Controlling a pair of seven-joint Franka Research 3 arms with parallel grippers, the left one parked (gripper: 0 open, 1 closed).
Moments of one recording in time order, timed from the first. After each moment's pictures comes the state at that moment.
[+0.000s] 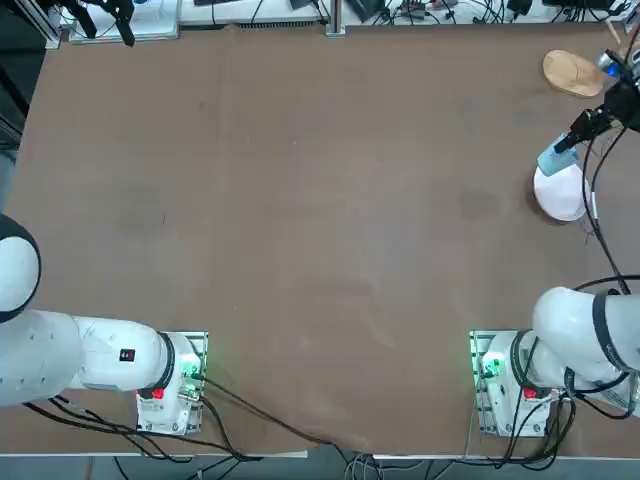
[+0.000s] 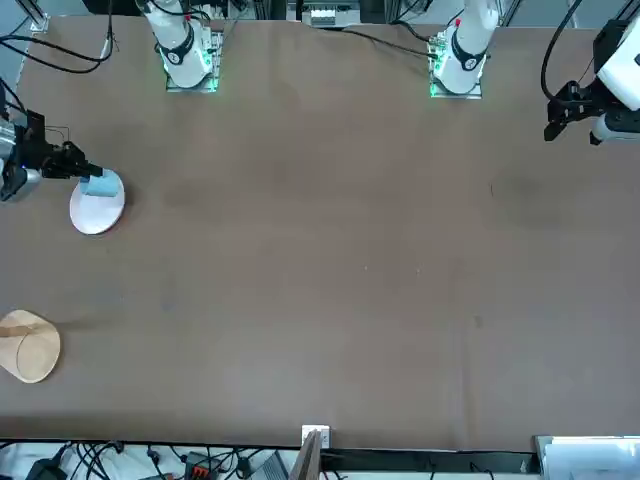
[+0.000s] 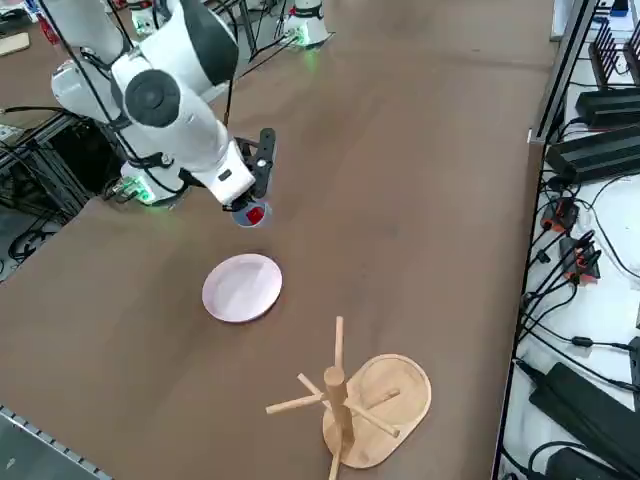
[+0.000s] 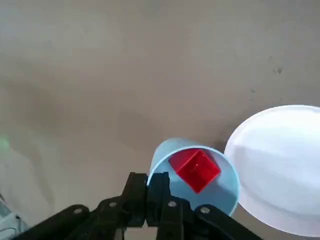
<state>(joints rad) -0.64 0.11 0.13 -2.09 0.37 1.79 -0.87</state>
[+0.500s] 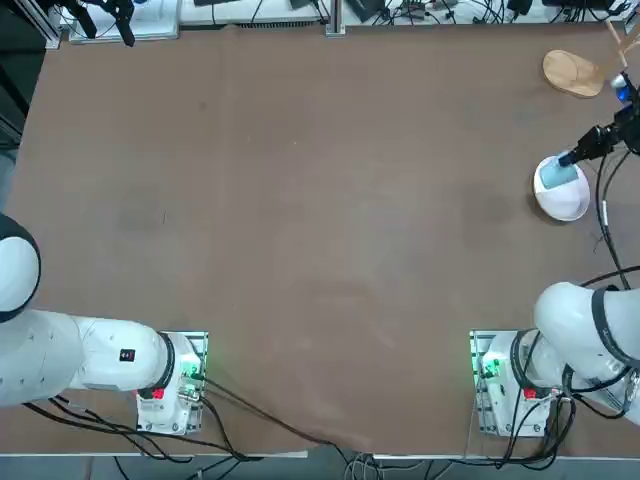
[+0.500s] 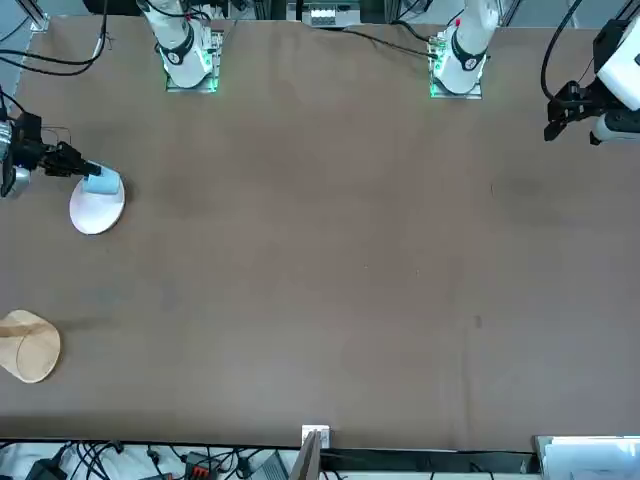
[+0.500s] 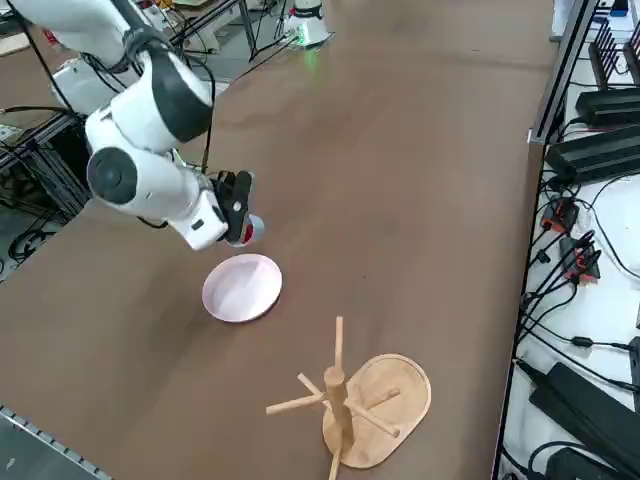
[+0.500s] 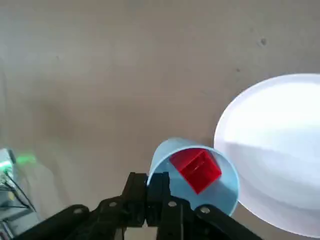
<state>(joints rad) -0.77 0.23 0.13 -2.07 0.44 1.77 -0.91</state>
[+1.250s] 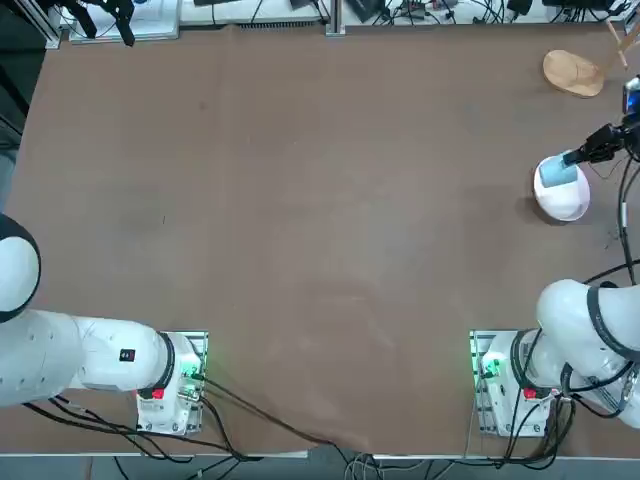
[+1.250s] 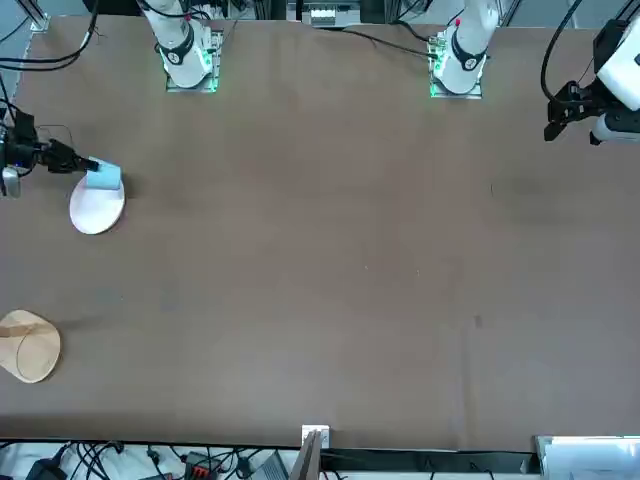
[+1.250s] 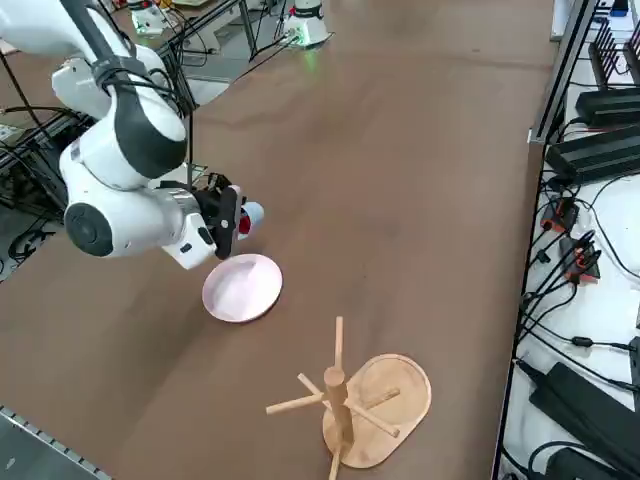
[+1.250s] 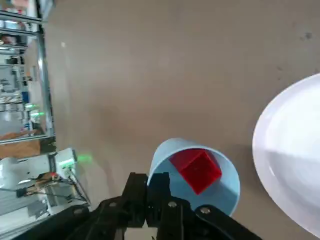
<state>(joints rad) -0.85 0.33 0.13 -1.94 0.55 1.52 -0.96</state>
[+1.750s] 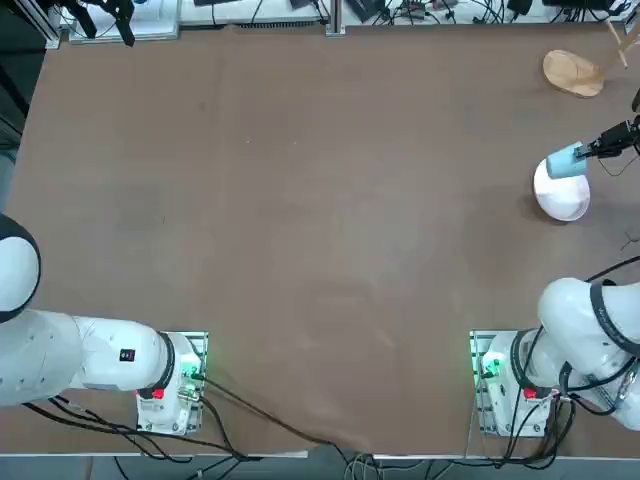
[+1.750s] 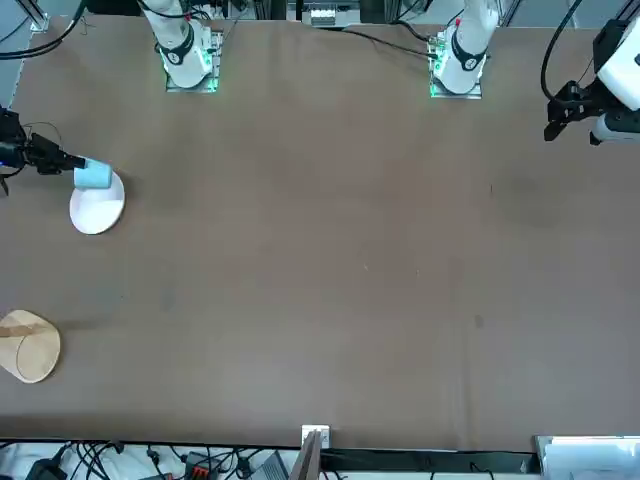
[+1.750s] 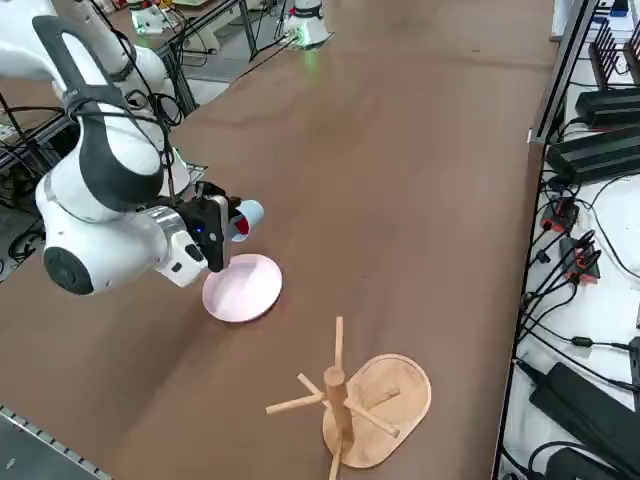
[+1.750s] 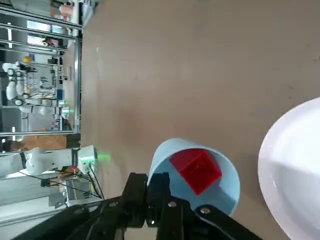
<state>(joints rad) -0.90 0.43 0.13 -1.84 0.60 1.43 -1.07</state>
